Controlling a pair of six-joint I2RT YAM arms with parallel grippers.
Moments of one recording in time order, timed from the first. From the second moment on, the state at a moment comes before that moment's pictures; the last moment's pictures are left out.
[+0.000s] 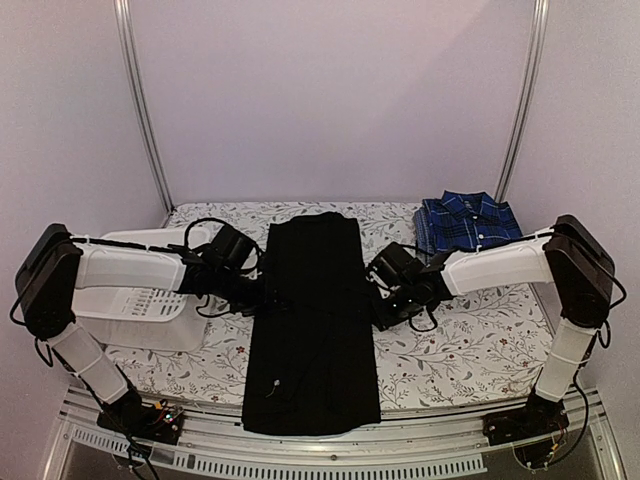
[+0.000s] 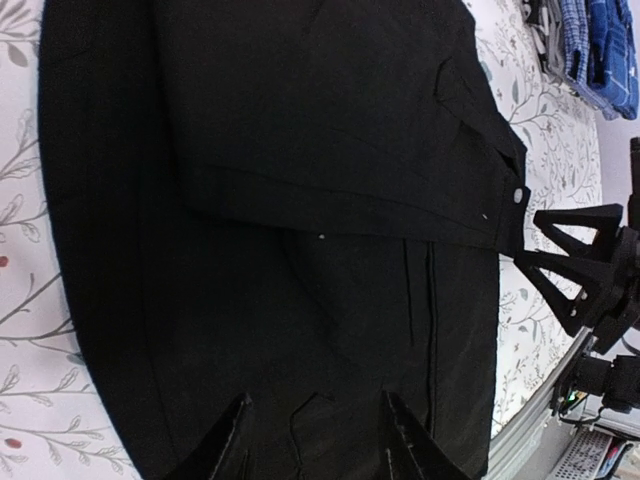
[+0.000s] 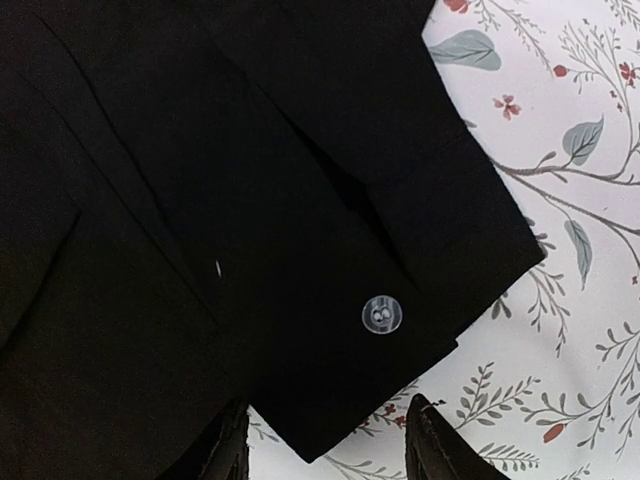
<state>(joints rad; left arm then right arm) -0.68 1.61 0.89 -0.22 0.23 -0.72 0.84 1.80 1.07 -0.38 0.14 0.36</state>
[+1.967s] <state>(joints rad) -0.63 1.70 0.94 -0.15 0.18 -0.76 1.00 1.86 1.29 -0.60 -0.16 0.59</state>
